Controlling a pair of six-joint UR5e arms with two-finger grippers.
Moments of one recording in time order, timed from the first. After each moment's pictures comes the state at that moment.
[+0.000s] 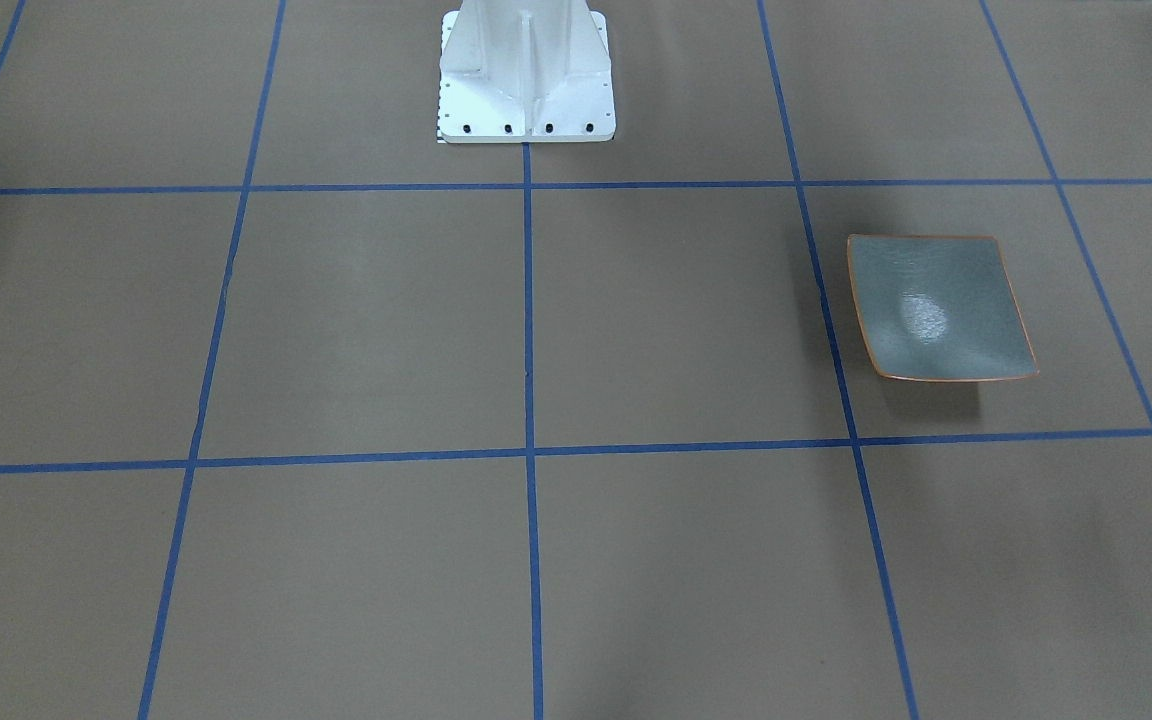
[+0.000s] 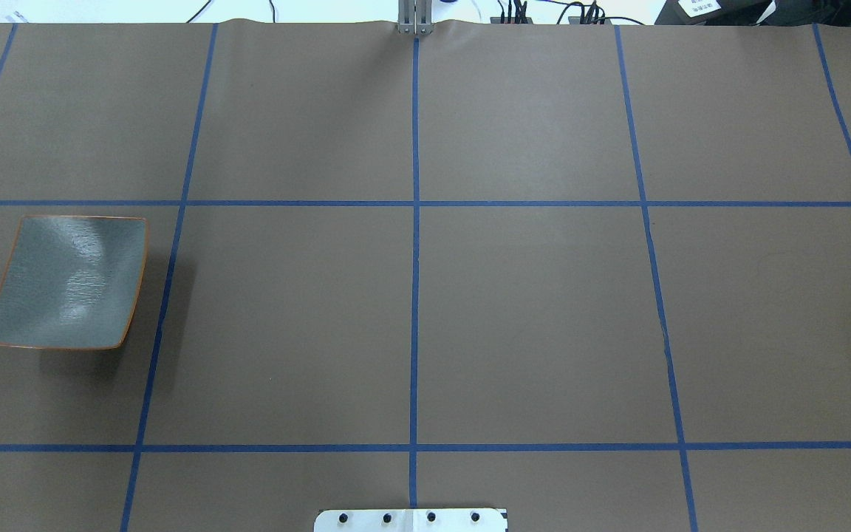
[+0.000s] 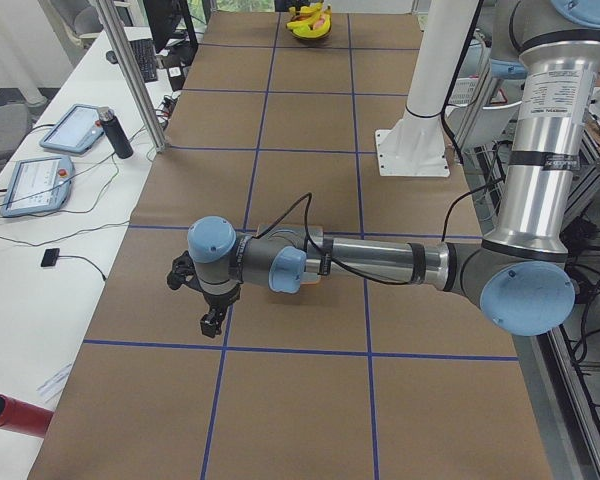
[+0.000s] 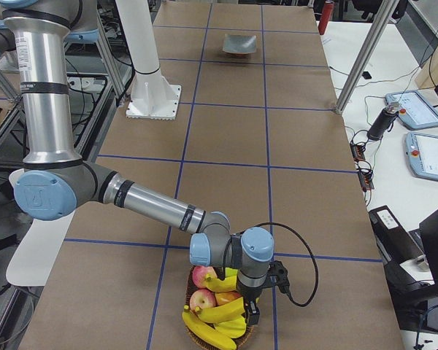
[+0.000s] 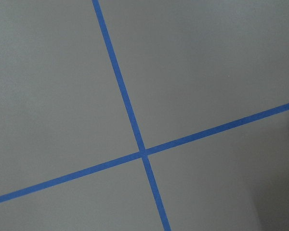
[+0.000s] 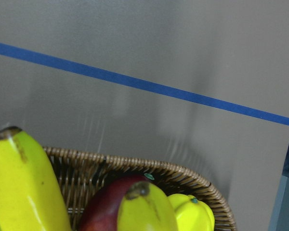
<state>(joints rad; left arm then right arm) -1.52 -1.68 -1.52 -1.72 -2.35 0.13 1.56 -1.52 1.18 -1.24 2.03 -0.20</state>
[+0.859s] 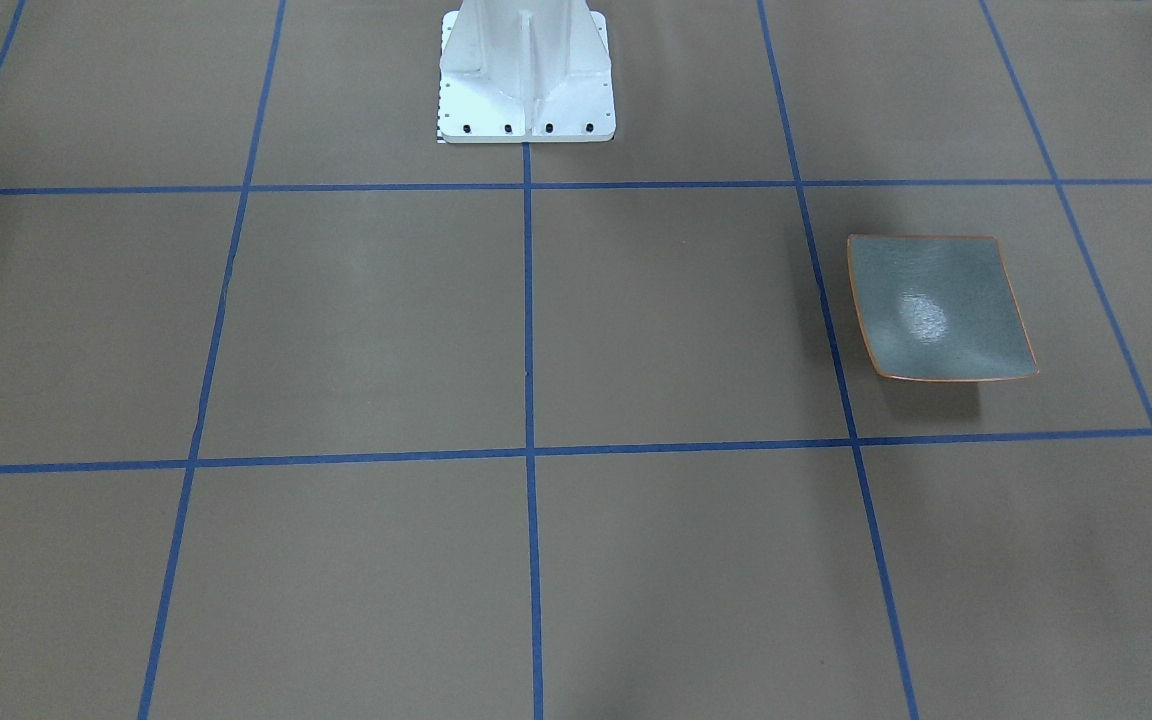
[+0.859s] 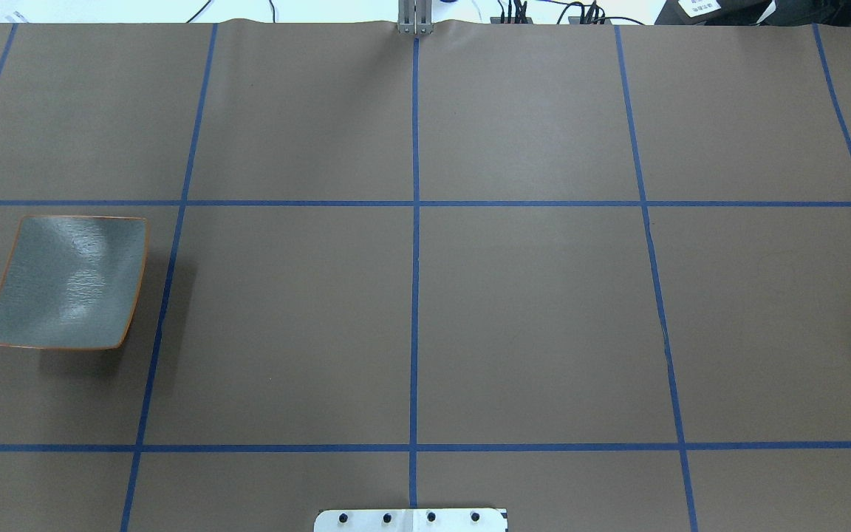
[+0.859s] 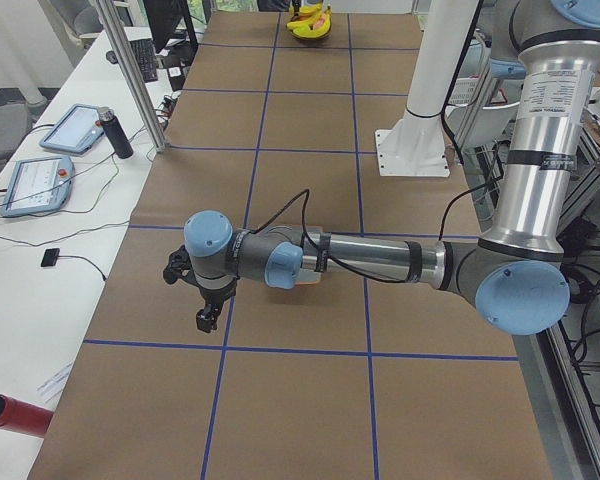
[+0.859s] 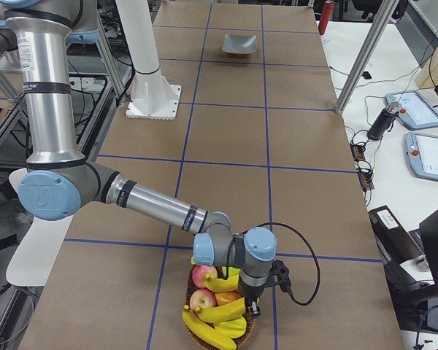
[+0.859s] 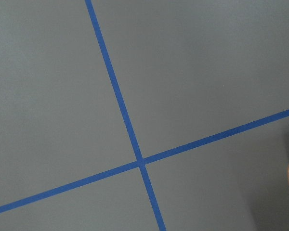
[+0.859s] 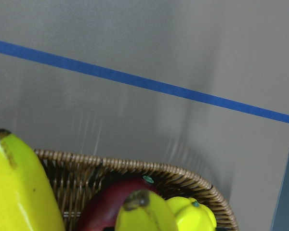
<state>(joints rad) -1.52 -1.69 -1.53 -1.72 -2.35 0.13 1.55 -1.51 1.16 -1.23 2.03 -0.20</state>
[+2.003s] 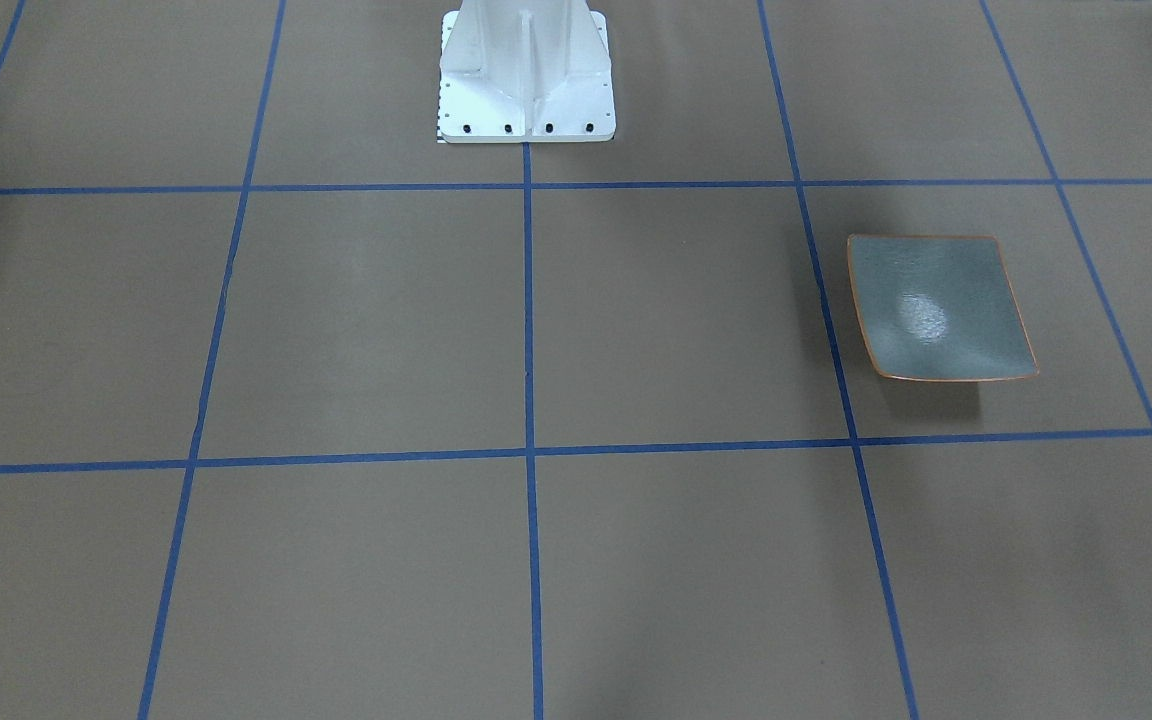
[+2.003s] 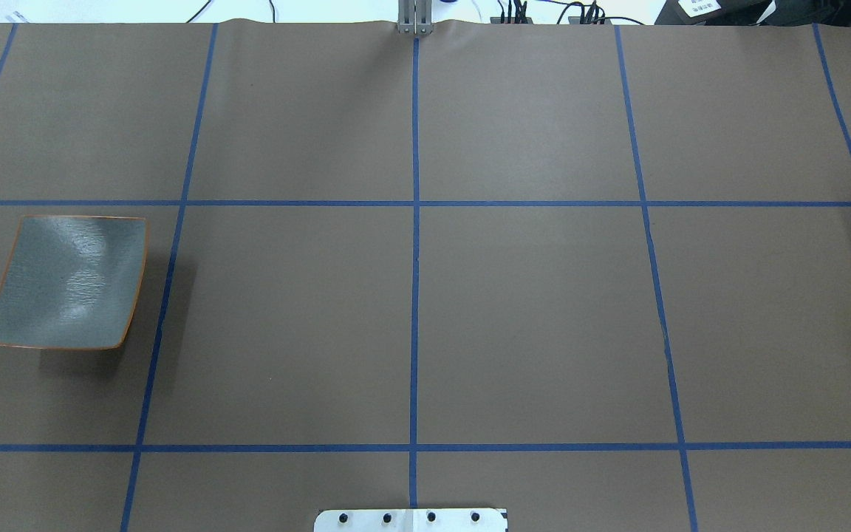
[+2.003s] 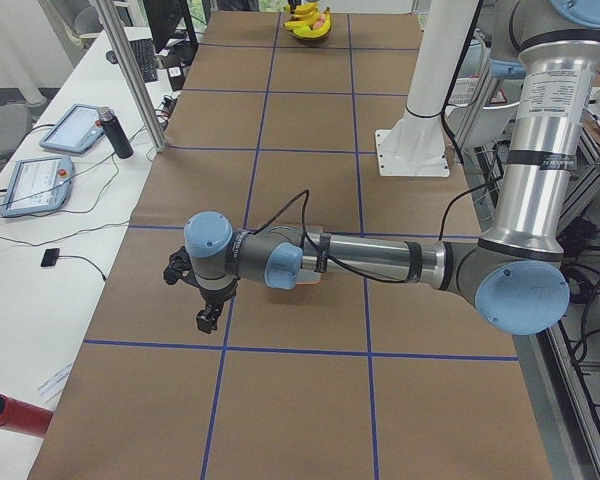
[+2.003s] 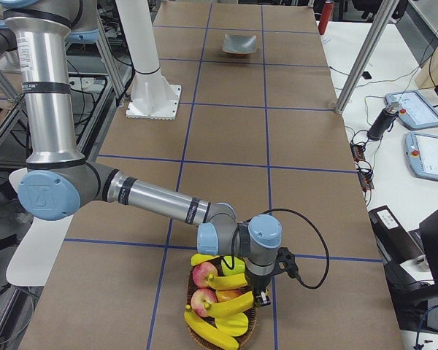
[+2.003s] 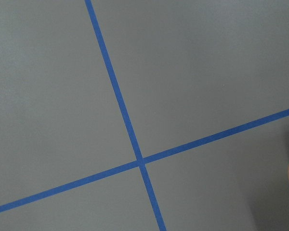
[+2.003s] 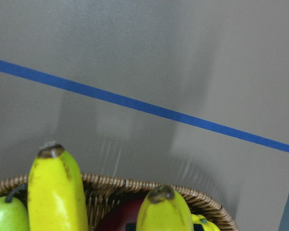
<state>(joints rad) -1.51 -1.69 -1.52 -1.72 -2.35 0.13 1.58 -1.50 1.26 -1.31 2.04 -0.31</state>
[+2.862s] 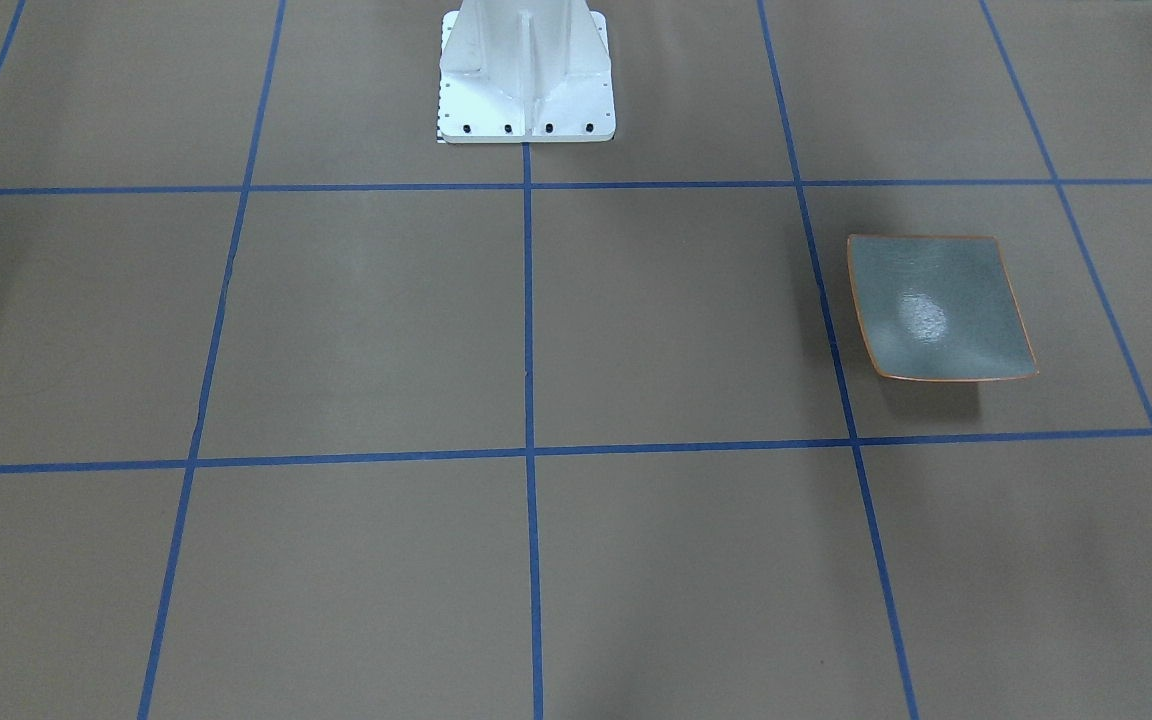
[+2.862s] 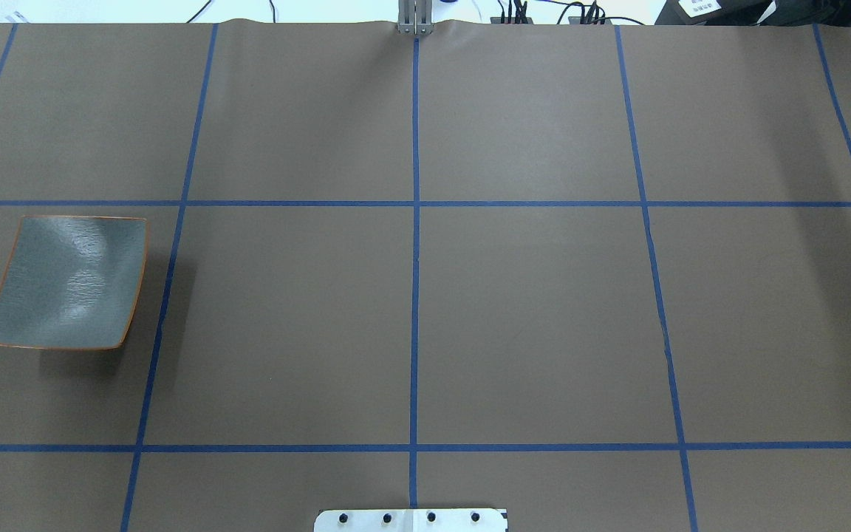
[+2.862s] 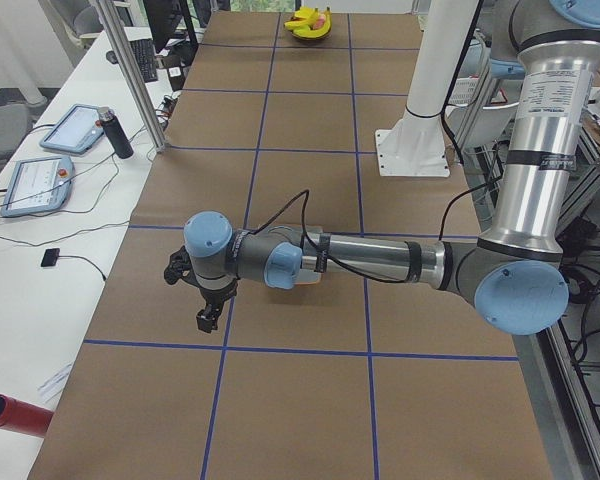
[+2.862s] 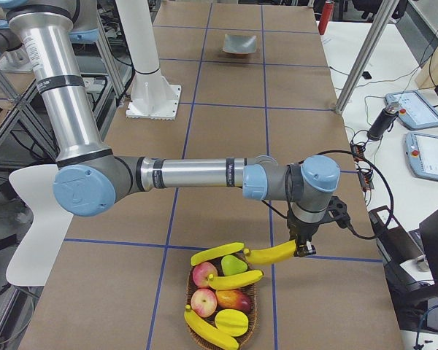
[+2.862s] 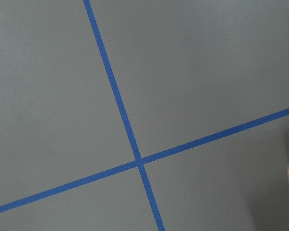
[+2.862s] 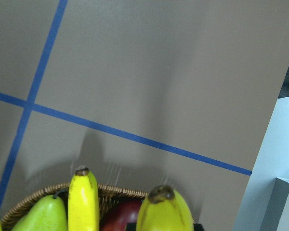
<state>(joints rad) -1.51 -1.69 -1.52 -1.72 -2.35 0.13 1.61 -1.26 1.37 -1.62 2.24 -0.17</state>
